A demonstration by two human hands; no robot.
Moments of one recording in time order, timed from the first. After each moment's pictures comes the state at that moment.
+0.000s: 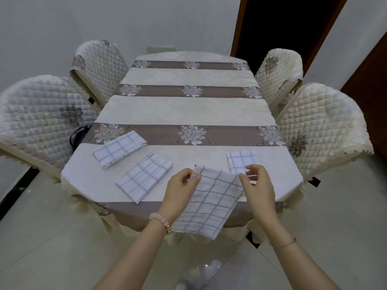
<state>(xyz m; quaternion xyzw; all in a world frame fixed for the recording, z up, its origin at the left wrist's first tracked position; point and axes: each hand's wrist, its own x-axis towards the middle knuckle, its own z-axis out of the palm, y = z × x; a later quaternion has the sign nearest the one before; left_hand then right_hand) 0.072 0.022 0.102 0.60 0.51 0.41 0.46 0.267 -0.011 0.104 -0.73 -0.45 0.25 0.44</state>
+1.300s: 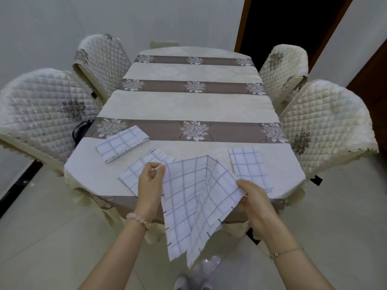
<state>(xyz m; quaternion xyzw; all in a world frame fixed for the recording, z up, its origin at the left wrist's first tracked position) 0.019 0.024 0.093 0.43 0.59 0.51 0.46 0.256 -0.027 0.100 -0.63 -0.22 0.58 0.47</state>
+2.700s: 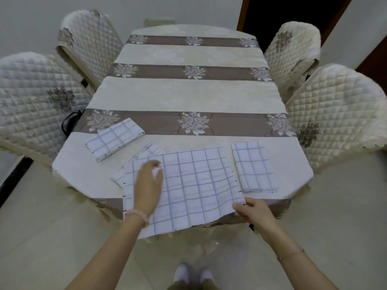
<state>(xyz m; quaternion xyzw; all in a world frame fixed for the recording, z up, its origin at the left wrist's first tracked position) 0.014 0.058 0.058 0.59 0.68 0.33 0.27 0.283 -0.019 0.032 -0.72 -0.31 0.55 0.30</state>
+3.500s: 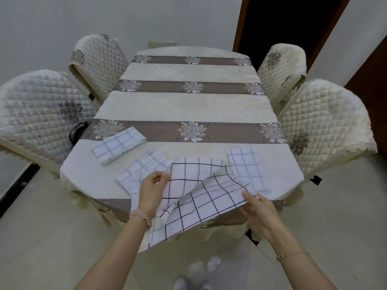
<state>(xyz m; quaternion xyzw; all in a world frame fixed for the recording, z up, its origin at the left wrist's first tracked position) 0.024 0.035 0.068 0.47 0.63 0.43 0.45 0.303 -0.031 0.037 -0.61 -0.17 0.60 0.48</state>
